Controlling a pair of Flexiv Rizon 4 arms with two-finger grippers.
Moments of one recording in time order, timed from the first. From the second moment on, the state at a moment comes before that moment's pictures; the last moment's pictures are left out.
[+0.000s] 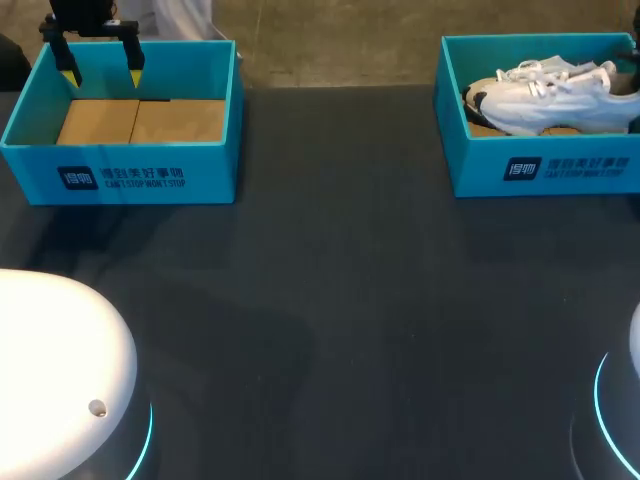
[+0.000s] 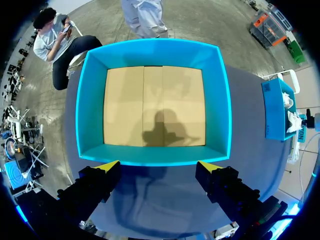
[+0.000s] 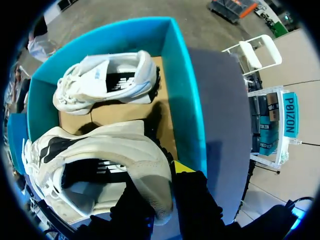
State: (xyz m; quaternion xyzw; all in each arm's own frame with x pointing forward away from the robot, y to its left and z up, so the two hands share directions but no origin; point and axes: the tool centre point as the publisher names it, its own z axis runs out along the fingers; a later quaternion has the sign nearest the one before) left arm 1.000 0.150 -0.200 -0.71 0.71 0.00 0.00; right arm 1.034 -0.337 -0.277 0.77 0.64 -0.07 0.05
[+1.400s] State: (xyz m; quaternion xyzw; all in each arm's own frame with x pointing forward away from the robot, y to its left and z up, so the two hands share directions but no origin) left arm 1.000 0.150 -0.200 -0.71 0.71 0.00 0.00; right arm 0.958 -0.303 -0.144 0.78 0.61 -0.11 0.11
